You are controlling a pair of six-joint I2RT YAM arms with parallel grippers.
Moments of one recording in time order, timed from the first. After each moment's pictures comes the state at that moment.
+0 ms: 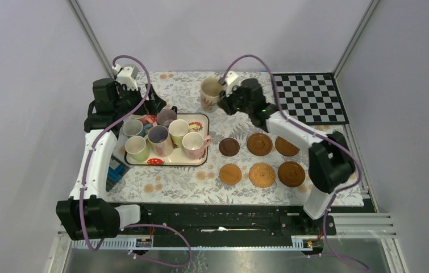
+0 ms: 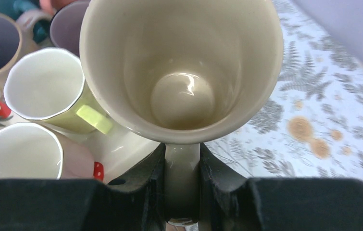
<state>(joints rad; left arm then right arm) 0.07 1.21 1.20 -0.44 0.51 -0.09 0.60 1.79 1.32 0.08 -0.25 -0.14</state>
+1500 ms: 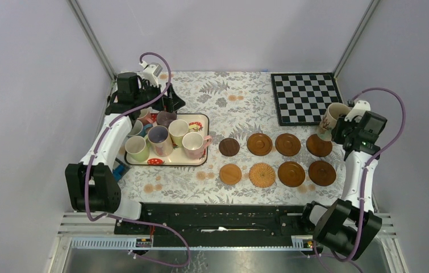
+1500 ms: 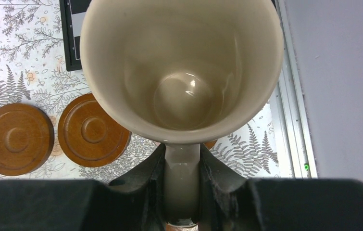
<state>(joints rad) -0.05 1.45 1.22 -0.27 0.66 -0.08 -0.48 1.08 0.85 -0.41 -0.30 -0.17</state>
